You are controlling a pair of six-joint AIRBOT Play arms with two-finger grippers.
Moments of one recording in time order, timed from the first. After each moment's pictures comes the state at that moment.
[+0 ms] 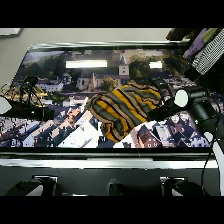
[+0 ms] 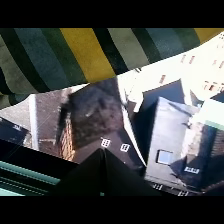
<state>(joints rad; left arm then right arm) -0.08 -1.00 1.05 1.38 -1.26 -1.47 0.25 -1.15 1.14 -1.50 1.33 1.49</state>
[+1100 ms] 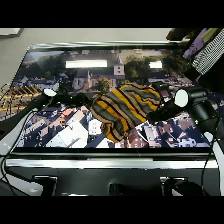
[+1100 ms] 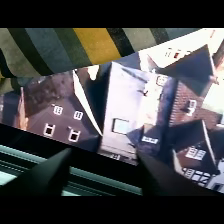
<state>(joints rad) -0.11 -1.76 1.28 0.64 -0.81 -1.30 0.25 -1.15 1.14 -1.49 1.39 1.50</state>
